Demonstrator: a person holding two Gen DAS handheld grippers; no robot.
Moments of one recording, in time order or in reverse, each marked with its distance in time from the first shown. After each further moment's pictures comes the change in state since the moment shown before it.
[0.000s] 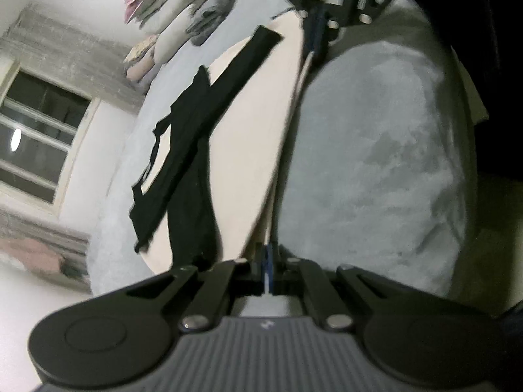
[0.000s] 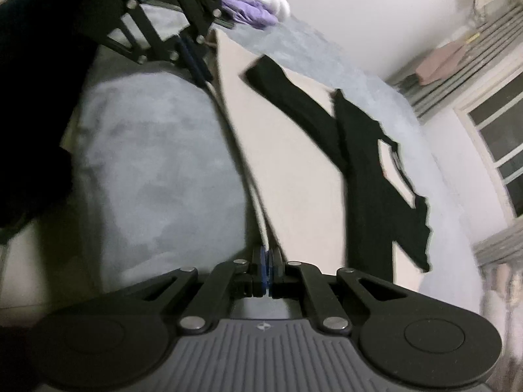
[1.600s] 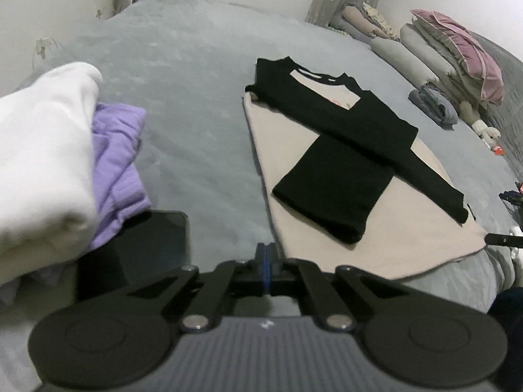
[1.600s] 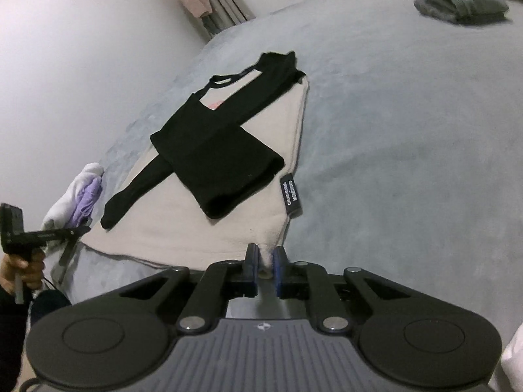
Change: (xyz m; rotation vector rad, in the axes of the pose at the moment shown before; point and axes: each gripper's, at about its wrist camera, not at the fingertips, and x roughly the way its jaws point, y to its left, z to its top) left arm 0.018 0.153 -0.156 -1.421 0.060 -0.294; right arm -0.030 -0.129 -0.175 1.343 -0.087 0.261
